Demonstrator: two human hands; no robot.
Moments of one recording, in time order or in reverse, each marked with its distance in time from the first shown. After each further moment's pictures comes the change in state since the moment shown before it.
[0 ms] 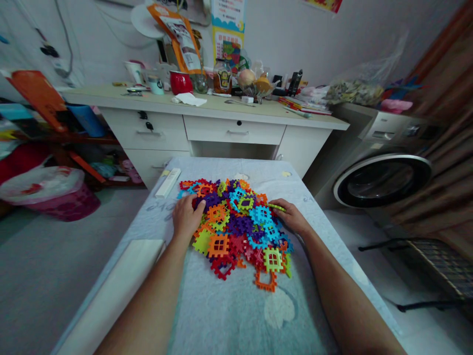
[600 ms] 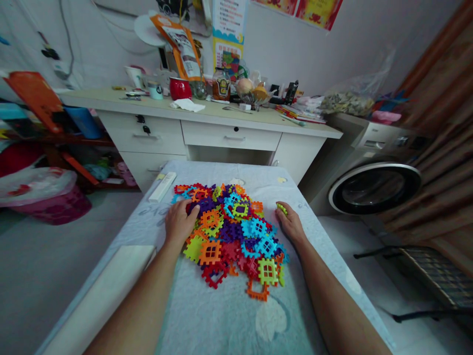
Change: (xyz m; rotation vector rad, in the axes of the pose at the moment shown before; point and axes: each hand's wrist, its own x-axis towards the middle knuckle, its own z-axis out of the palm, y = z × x) left_hand 0.001 -0.002 0.002 0.005 0.014 0.027; right_hand -0.005 0.024 -0.002 -0.154 0.327 0.116
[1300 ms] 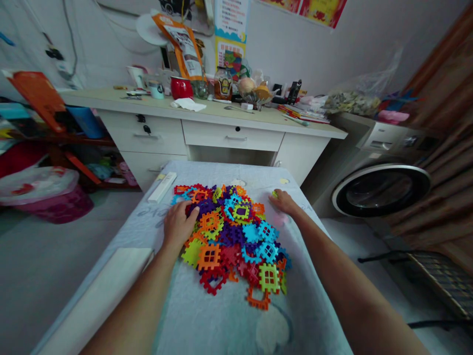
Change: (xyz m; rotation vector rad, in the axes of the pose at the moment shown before) left_hand 0.001 0.000 0.000 0.010 0.001 0.017; right_hand 0.098 -0.005 0.008 -0.653 -0.270 0.067
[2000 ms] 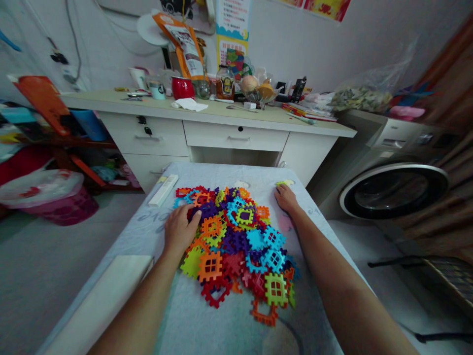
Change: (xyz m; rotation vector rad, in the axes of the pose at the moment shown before) left_hand 0.000 0.003 -0.001 0.019 -0.016 0.018; right_hand 0.043 0.013 0.027 -0.081 0.133 -0.108
